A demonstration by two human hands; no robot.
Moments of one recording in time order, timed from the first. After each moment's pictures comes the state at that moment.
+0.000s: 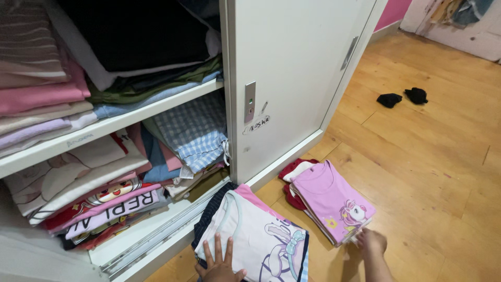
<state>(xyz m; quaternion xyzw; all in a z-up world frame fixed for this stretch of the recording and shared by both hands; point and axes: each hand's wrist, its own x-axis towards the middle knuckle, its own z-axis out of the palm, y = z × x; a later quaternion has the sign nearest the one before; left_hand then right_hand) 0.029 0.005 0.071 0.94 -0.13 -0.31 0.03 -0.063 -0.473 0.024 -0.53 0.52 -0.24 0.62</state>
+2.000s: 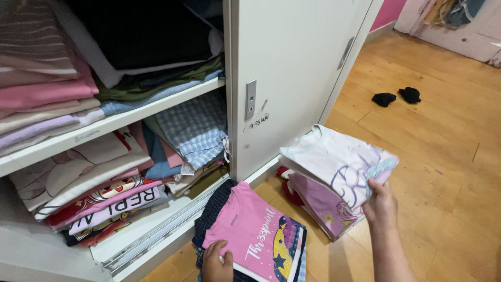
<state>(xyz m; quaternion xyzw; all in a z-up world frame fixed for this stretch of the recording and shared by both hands) 0.020 0.015 0.001 0.86 -0.08 0.15 0.48 -0.027 -0.460 0.184 -0.44 0.13 -0.34 0.82</state>
